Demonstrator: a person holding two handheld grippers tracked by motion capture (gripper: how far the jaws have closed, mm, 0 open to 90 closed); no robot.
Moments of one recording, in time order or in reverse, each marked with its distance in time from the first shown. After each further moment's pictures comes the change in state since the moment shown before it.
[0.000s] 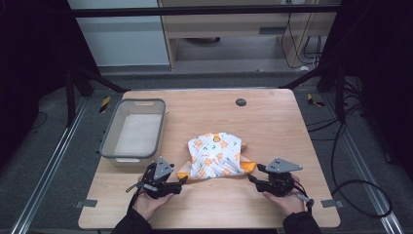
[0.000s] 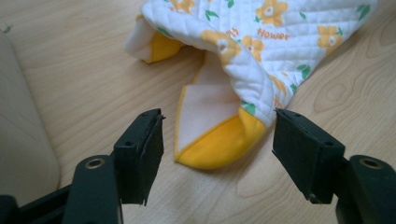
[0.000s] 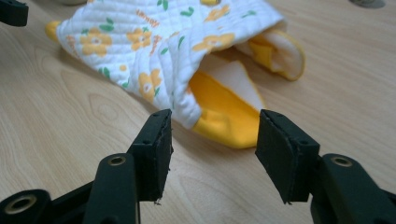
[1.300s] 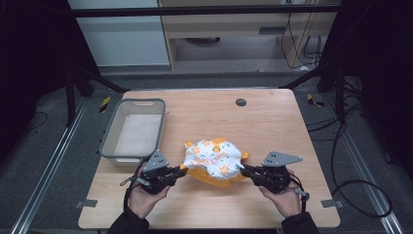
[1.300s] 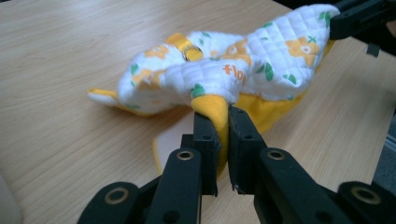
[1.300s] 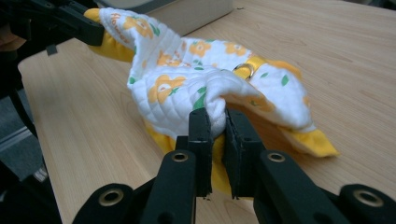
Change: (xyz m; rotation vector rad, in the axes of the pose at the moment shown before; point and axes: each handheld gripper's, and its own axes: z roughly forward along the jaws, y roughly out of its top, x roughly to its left) left arm 0.002 0.040 -0.038 -0.080 -0.198 -0.056; right arm 0.020 0.049 -0.019 -0.058 0.184 0.023
